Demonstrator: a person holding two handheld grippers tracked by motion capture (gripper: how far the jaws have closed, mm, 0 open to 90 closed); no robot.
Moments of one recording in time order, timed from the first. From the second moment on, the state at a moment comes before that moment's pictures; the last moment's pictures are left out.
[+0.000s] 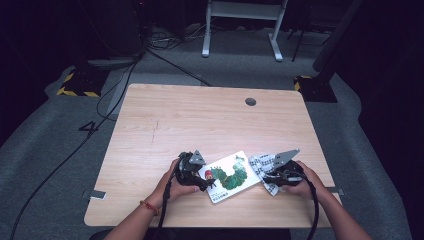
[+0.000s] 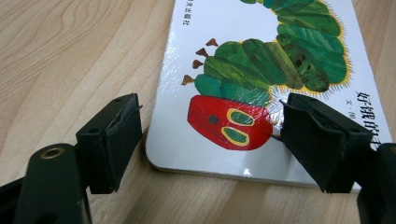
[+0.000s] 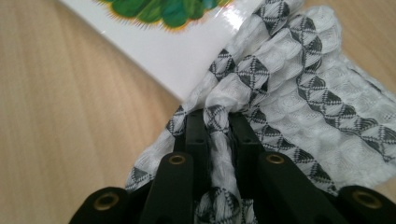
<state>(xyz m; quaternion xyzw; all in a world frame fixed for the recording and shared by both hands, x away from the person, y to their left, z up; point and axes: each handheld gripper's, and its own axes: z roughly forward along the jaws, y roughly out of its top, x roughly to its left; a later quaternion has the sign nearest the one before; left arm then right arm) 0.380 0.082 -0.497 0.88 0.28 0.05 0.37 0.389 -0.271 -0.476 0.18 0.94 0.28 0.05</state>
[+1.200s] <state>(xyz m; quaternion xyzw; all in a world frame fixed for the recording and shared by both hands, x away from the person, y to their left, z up) 0.380 0.081 -0.496 0.89 0.27 0.05 0.37 0.418 -0.251 -0.475 0.20 0.94 0.28 0.06</state>
